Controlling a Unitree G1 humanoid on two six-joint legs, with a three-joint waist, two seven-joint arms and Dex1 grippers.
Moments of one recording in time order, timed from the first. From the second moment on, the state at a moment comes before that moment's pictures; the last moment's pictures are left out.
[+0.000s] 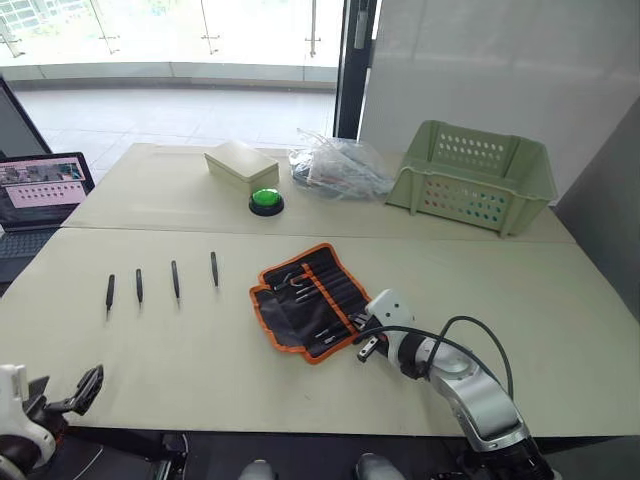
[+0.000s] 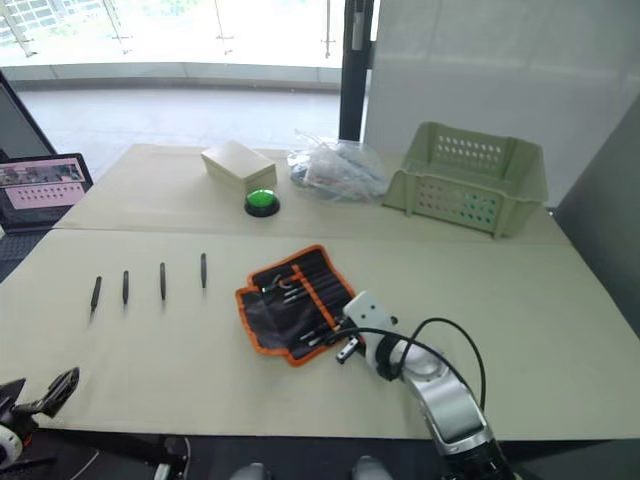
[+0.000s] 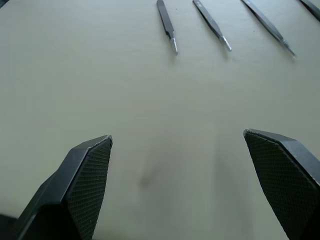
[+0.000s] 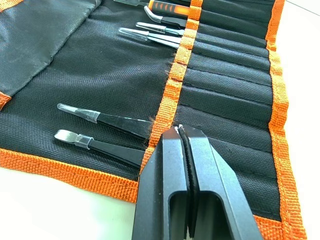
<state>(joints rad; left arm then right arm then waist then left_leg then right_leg) 0.48 0.31 0.92 -0.52 -0.52 0.69 -0.49 -0.19 -0.35 0.24 -0.28 0.07 0.56 0.51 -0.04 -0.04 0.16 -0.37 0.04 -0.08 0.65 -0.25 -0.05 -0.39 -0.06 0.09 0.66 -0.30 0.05</state>
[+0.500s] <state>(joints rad) 0.37 0.38 0.82 -0.37 -0.50 0.63 -0.37 -0.21 -0.35 0.24 -0.27 0.08 0.56 0.54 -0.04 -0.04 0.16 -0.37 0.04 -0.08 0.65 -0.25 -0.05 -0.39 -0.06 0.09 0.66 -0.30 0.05</state>
